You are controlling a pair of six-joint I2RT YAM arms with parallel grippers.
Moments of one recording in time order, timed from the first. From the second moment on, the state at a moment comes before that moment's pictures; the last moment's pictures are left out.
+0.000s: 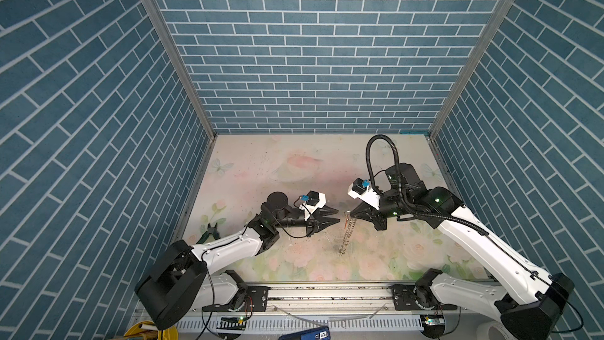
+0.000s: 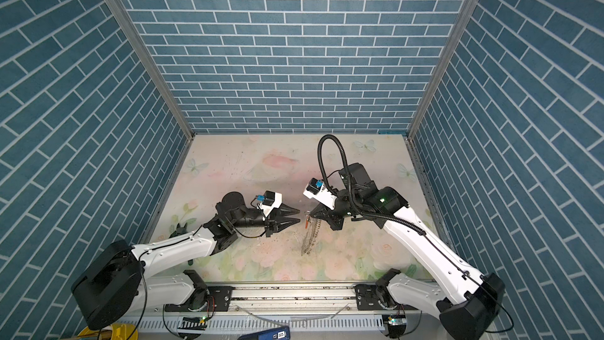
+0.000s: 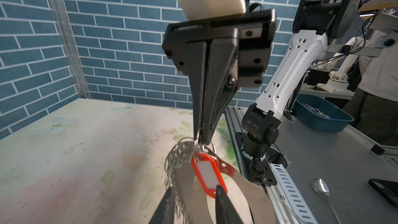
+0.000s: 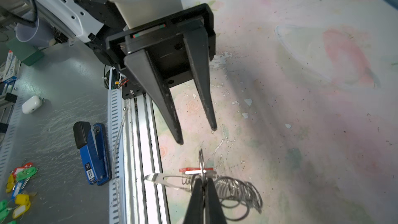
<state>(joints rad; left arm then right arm) -0.72 1.26 0.49 0.71 0.81 -0.04 0.69 1.12 1.14 -0.92 -0.60 -0.41</state>
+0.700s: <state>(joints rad) -0.72 1.35 0.54 0.73 0.93 -0.15 0.77 1.25 1.21 -1.01 -0.54 -0.45</state>
